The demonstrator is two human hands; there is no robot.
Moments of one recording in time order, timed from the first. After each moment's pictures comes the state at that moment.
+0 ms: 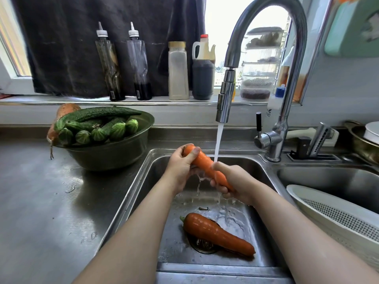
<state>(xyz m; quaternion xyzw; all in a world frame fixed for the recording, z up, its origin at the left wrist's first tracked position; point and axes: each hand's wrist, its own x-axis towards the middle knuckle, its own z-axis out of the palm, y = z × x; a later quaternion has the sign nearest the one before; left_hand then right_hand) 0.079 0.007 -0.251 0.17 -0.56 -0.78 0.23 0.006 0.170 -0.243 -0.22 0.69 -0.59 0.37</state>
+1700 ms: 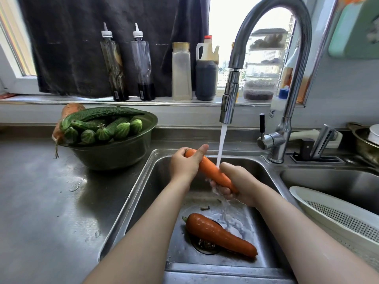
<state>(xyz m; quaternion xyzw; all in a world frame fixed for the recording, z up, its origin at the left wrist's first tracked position) 0.078 0.023 -0.245 0.30 -0.68 -0.58 0.34 0.011 0.170 -0.240 -0.23 0.67 -0.59 0.40</state>
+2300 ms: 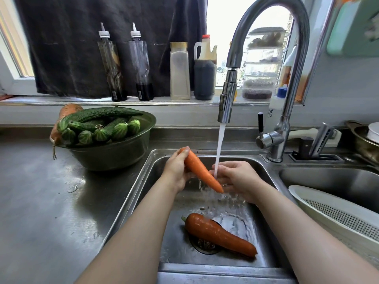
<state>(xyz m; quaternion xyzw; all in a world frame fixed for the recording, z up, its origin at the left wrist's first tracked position) 0.076 0.002 -0.250 0.26 -0.45 -0.82 0.24 0.004 0.174 -0.242 -0.23 0.69 -0.63 0.28</state>
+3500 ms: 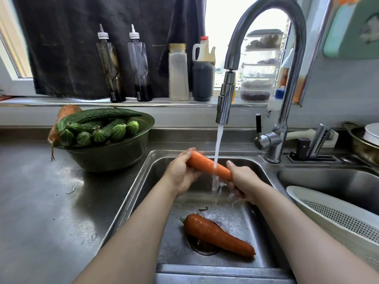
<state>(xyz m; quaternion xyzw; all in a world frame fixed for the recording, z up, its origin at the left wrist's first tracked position) 0.087 0.019 -0.240 0.19 -0.42 -0.87 0.19 -0.007 0.174 -0.247 -0.14 0.81 -0.52 0.24</state>
